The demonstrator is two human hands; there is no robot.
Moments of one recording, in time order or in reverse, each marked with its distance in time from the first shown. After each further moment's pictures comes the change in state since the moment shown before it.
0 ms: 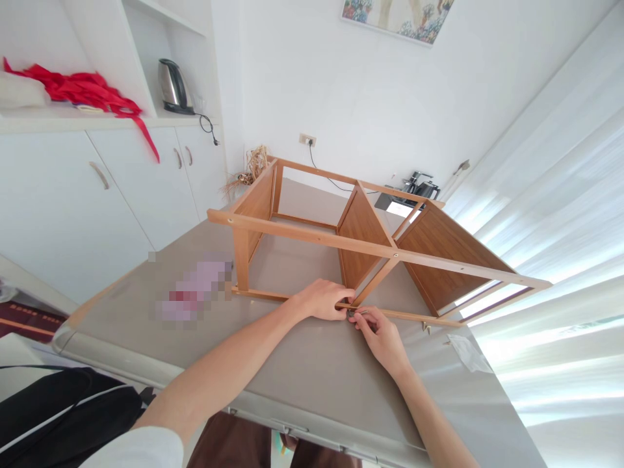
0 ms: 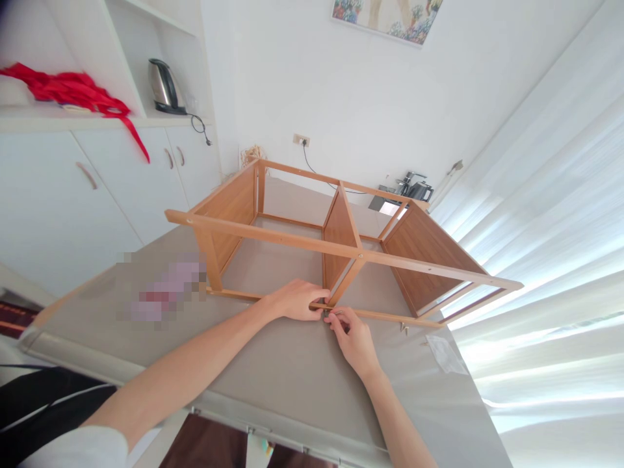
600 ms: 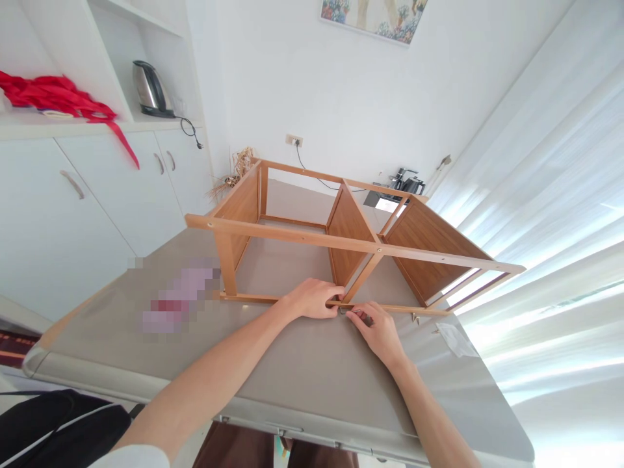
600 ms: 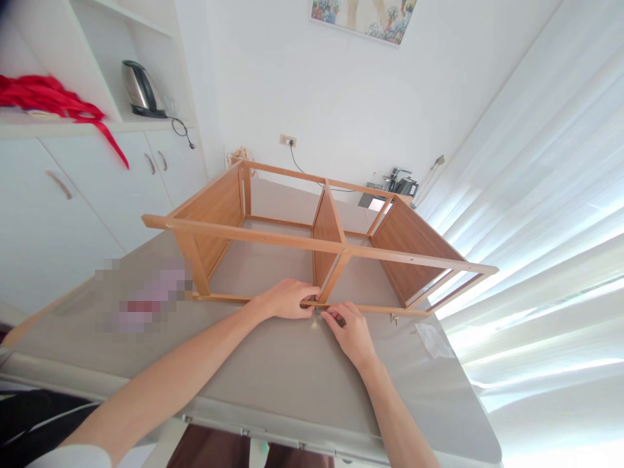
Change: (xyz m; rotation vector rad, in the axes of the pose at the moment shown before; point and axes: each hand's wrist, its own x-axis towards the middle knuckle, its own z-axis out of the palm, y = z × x) left_hand -0.001 0.003 -0.003 -0.020 0.017 0.007; right_hand 0.002 0.011 -0.014 -0.291 0.115 -0.238
